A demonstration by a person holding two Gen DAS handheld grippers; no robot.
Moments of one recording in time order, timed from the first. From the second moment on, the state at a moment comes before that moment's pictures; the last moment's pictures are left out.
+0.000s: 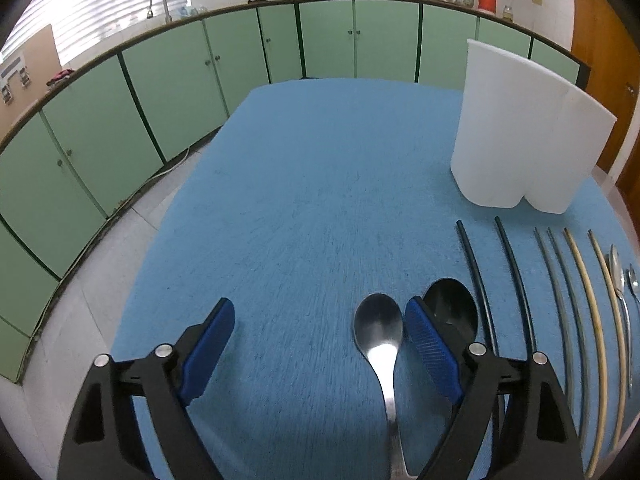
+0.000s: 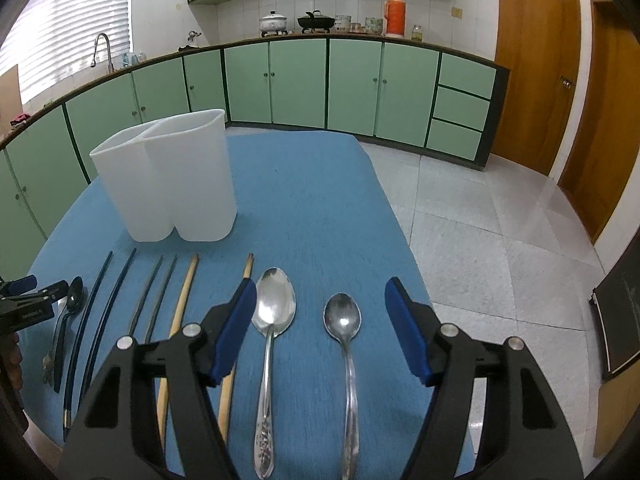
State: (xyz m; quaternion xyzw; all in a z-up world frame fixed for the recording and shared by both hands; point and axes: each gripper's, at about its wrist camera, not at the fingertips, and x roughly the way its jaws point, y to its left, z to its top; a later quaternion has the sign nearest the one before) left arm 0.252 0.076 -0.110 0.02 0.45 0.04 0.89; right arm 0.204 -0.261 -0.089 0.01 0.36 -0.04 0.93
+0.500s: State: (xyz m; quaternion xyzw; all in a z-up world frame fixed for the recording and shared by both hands) left arm 0.269 0.081 -0.111 -0.01 0.45 0.00 0.89; right arm 0.216 -0.269 -0.093 0.00 0.37 -0.05 0.93
